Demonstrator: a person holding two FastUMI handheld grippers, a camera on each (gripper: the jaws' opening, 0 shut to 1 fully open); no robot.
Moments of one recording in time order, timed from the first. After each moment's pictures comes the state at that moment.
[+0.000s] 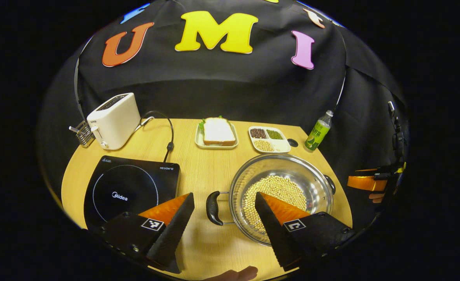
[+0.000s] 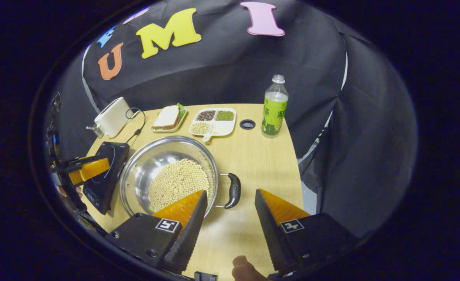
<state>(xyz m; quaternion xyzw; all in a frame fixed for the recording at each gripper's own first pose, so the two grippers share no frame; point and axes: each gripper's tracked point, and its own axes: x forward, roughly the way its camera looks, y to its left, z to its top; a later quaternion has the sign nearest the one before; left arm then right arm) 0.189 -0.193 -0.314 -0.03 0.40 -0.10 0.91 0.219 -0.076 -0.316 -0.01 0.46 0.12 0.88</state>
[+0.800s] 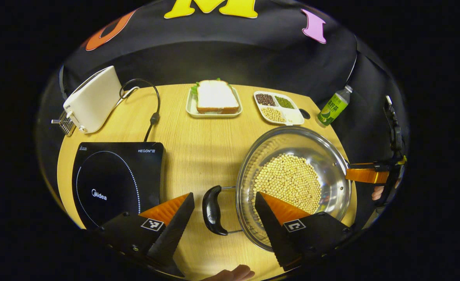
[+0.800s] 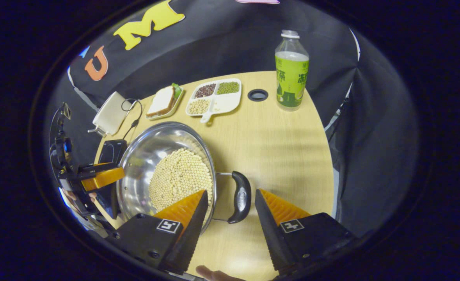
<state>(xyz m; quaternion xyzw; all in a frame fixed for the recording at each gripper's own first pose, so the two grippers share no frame) 0.196 -0.194 -0.375 -0.01 0.52 -0.12 0.84 0.243 -0.054 -0.381 0.05 0.56 0.16 0.81</state>
